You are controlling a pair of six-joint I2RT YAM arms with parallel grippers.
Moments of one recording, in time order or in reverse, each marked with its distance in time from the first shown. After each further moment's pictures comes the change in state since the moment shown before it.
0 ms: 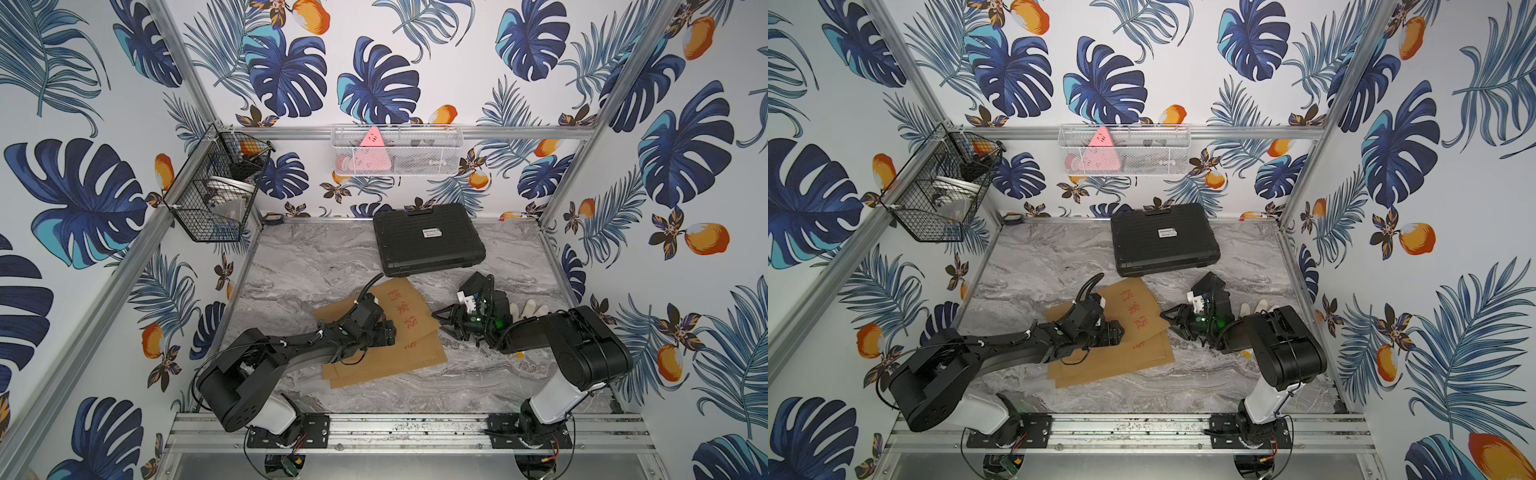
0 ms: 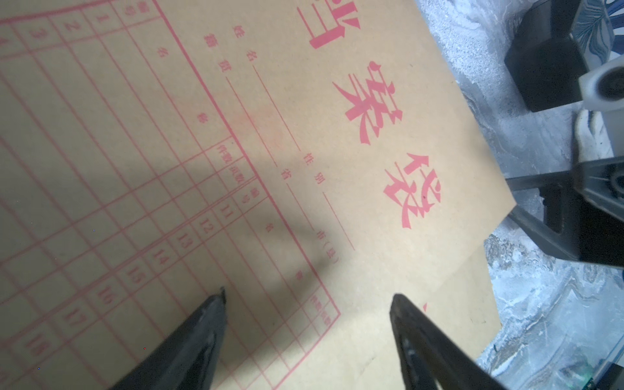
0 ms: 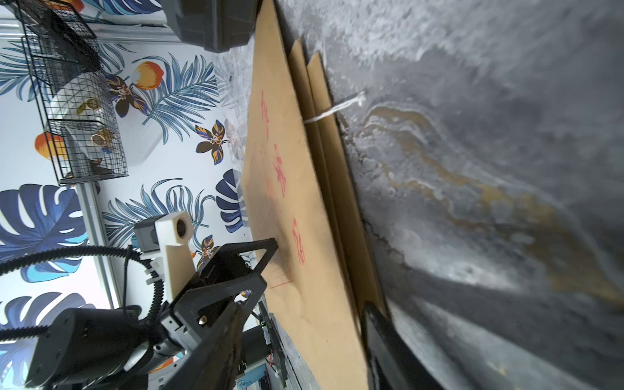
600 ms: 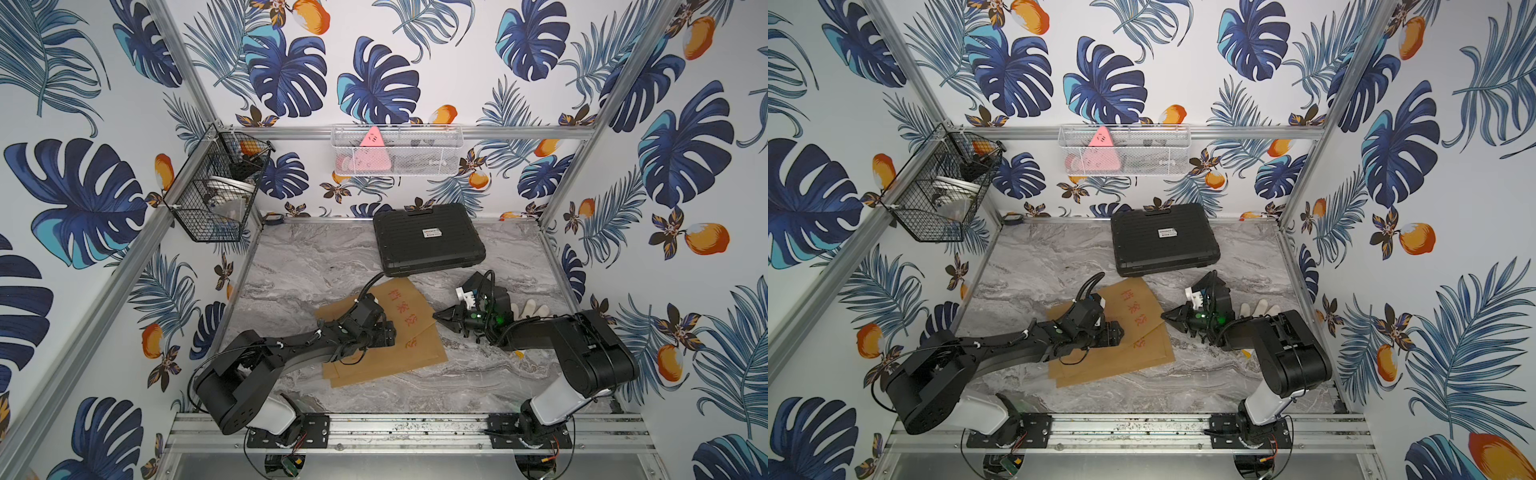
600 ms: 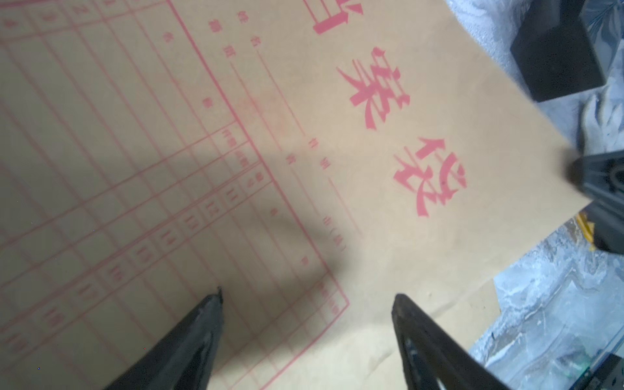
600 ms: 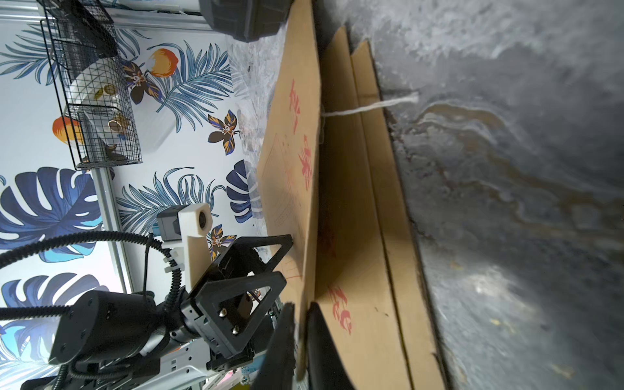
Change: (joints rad) left arm -0.002 -0.065 0.035 -0.120 -0.005 0.025; right arm 0.001 -0.079 0.043 -0.107 -0.024 -0.031
